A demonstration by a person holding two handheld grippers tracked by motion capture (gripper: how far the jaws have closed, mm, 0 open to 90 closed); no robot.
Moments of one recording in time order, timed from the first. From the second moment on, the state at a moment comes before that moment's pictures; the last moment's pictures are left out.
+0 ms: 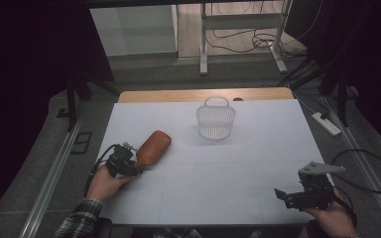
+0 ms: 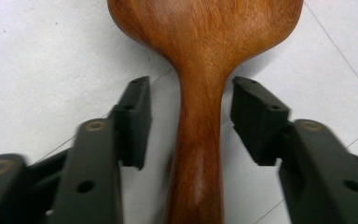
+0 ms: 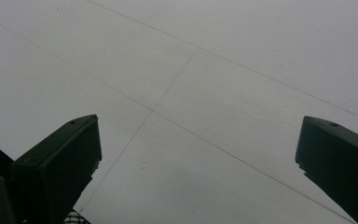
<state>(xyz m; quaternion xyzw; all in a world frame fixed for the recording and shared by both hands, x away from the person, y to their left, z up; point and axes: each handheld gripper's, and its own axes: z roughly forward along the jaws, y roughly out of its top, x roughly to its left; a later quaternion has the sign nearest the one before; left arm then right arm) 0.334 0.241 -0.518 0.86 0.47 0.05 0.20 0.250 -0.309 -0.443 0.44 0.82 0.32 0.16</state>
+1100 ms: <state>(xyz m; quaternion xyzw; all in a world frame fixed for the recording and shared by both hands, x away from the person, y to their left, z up) 0.333 0.242 -0.504 0.86 0.45 0.06 0.23 0.249 -0.309 -0.443 0.44 0.82 0.32 0.16</state>
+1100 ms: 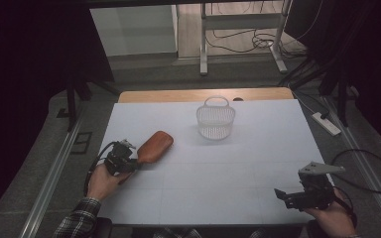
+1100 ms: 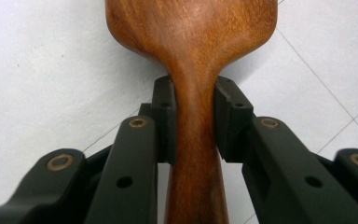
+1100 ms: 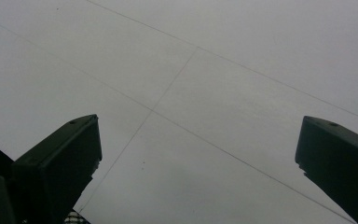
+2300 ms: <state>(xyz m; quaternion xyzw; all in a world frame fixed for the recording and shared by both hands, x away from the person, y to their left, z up) 0.308 0.234 -0.469 0.83 0.43 0.10 0.33 0.244 -0.306 -0.440 0.41 0.83 0.34 0.18</state>
